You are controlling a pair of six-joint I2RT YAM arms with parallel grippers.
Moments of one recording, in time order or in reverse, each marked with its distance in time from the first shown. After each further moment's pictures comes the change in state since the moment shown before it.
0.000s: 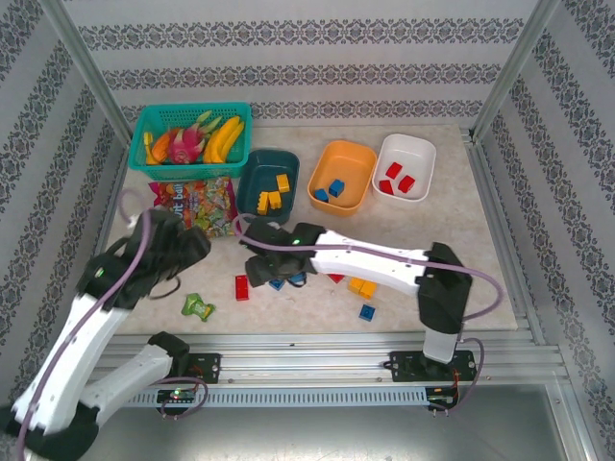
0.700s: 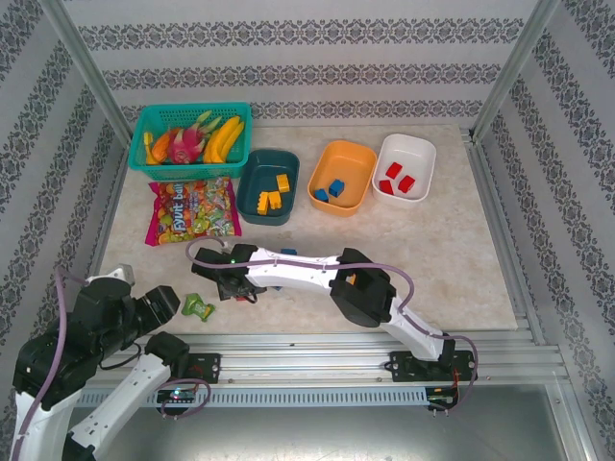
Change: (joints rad) left arm 0.000 -0.349 0.031 -0.356 0.105 0.026; right arm 0.086 0.487 0.415 -0.114 0.109 0.216
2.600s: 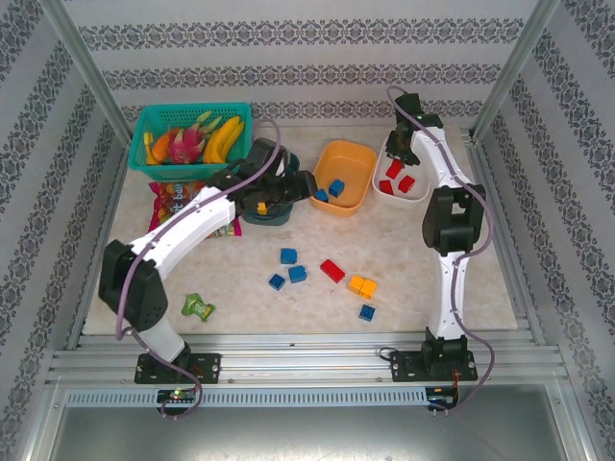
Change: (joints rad) left arm -0.142 1.286 0.375 1.009 0.311 0.063; right arm -1.162 0.008 0.265 -0.013 -0.053 -0.486
